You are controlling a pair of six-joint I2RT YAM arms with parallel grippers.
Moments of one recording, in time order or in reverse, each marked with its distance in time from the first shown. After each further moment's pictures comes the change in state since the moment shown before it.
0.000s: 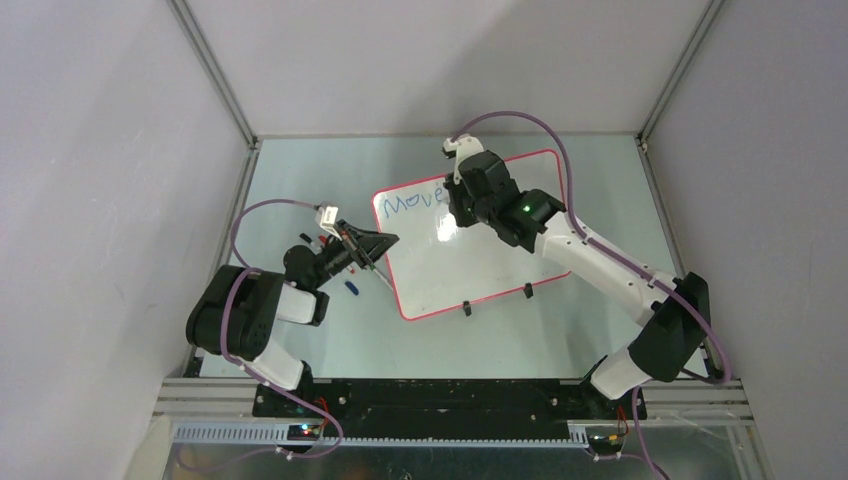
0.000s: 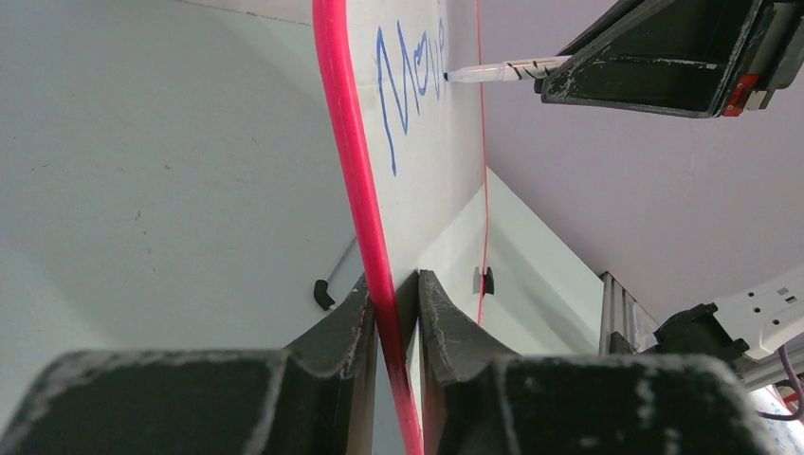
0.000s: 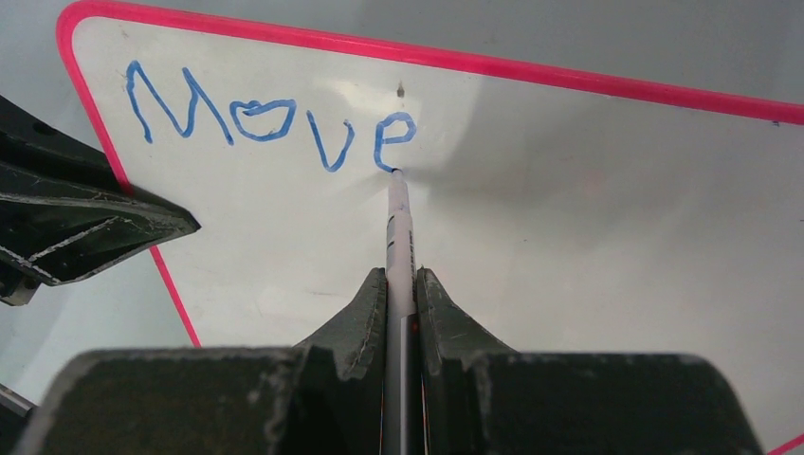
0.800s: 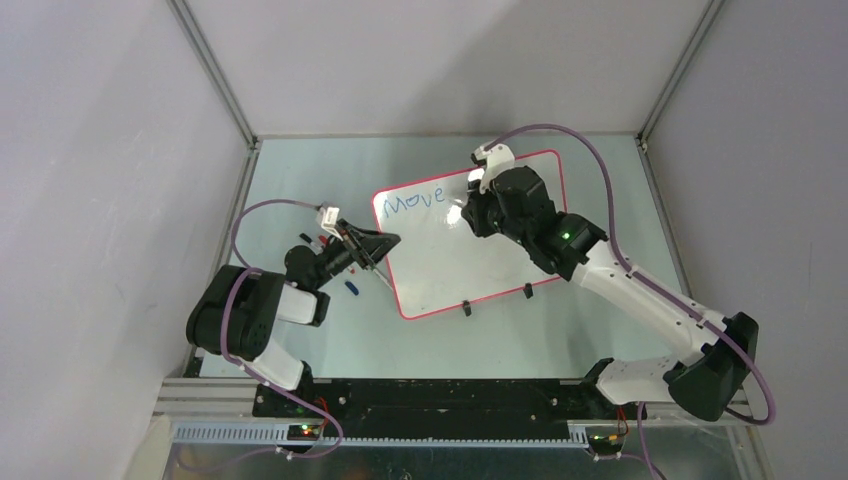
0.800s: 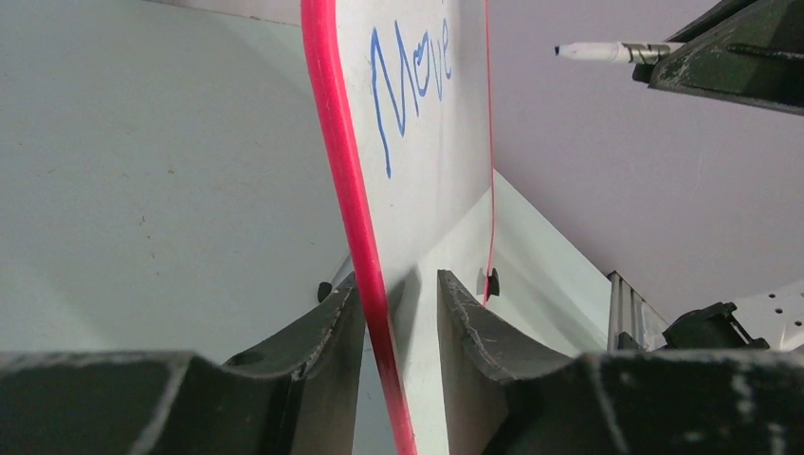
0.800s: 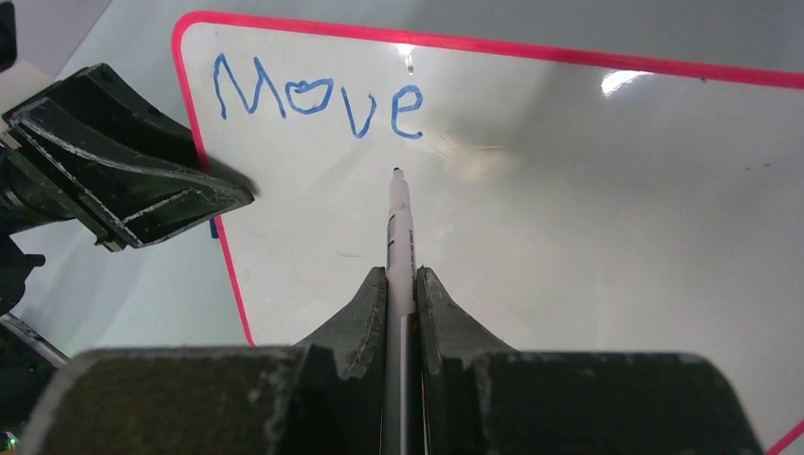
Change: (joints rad) left arm -0.008 0.000 0.000 0.002 -0.010 0.019; right arm -0.001 -0.251 -0.184 0.097 -0.035 0.021
